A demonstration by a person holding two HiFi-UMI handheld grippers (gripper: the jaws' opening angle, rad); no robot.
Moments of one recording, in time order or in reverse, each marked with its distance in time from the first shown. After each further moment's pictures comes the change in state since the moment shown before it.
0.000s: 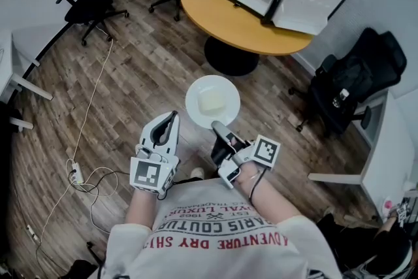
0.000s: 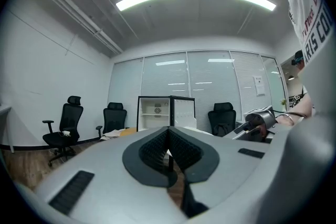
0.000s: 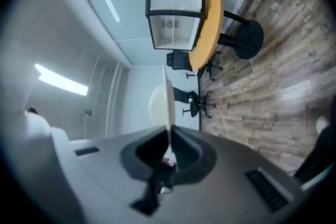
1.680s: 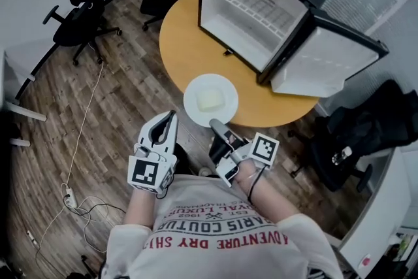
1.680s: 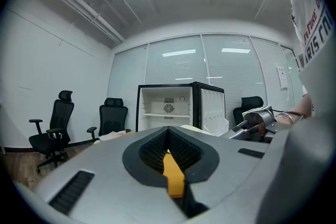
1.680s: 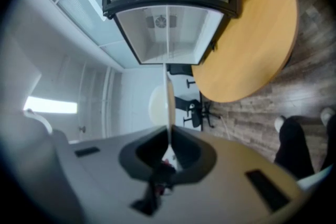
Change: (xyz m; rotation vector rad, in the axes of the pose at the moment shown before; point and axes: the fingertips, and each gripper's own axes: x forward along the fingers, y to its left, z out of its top) left arm 0.373 0.104 -0.011 -0.017 0.041 0.074; right arm 0.198 -0.009 0.340 0.045 0.080 -0.009
